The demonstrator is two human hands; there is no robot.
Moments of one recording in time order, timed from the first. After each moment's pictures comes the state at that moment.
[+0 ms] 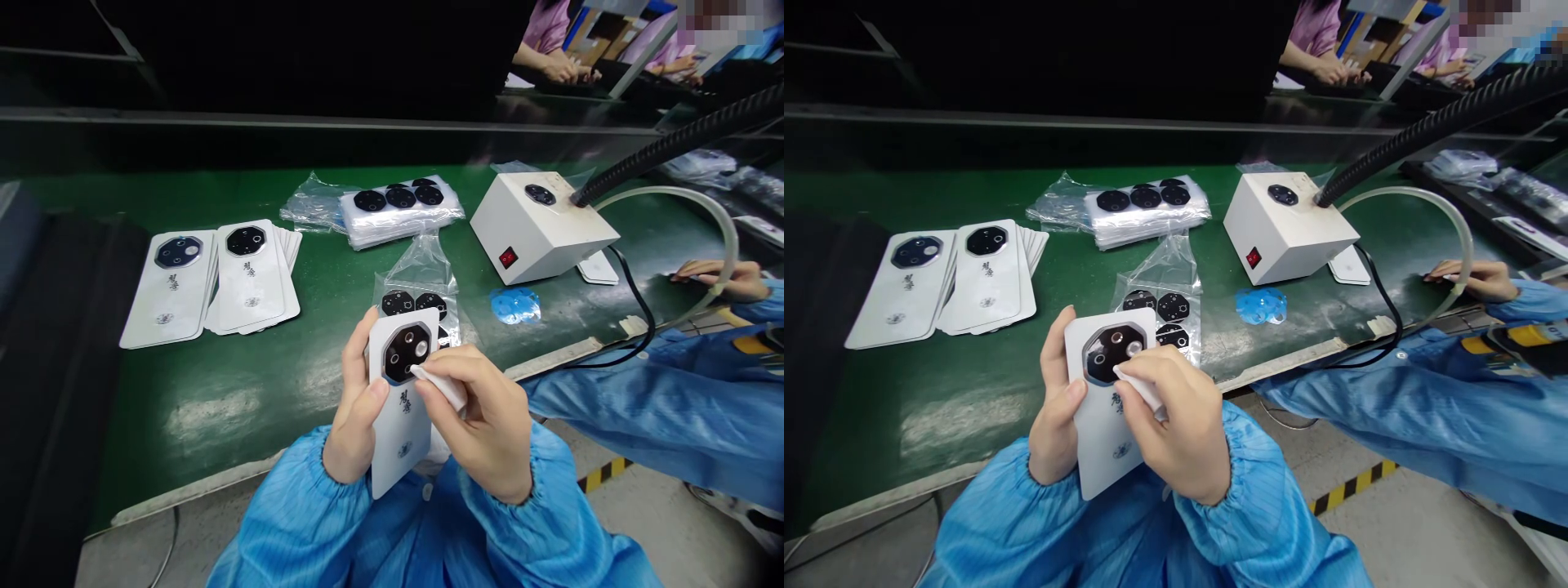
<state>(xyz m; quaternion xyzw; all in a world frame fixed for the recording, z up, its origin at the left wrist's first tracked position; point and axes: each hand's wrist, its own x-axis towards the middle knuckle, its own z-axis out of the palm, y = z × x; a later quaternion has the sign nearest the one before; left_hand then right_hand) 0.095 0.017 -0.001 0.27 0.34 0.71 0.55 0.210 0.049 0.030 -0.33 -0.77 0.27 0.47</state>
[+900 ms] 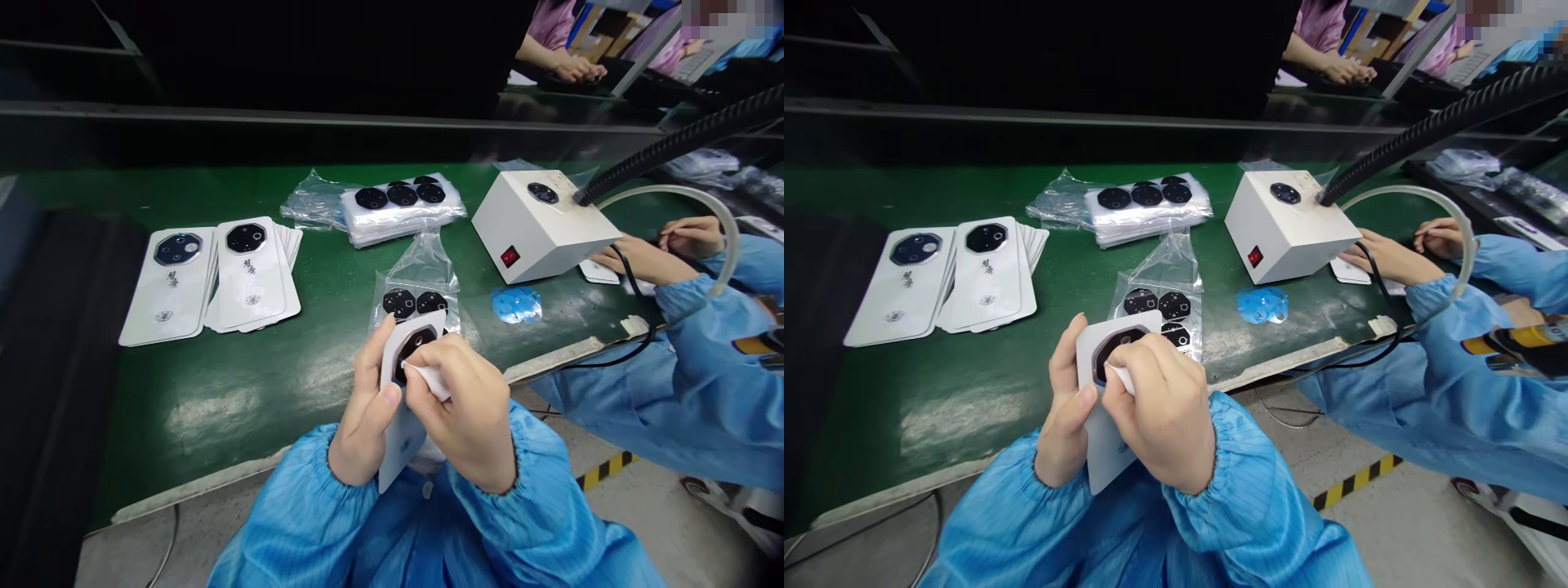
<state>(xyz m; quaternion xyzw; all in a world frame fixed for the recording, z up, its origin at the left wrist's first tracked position) 0.092 0.014 -0.015 0.38 0.31 0.70 0.52 0.195 0.054 0.029 -0.37 -0.82 0.16 0.42</state>
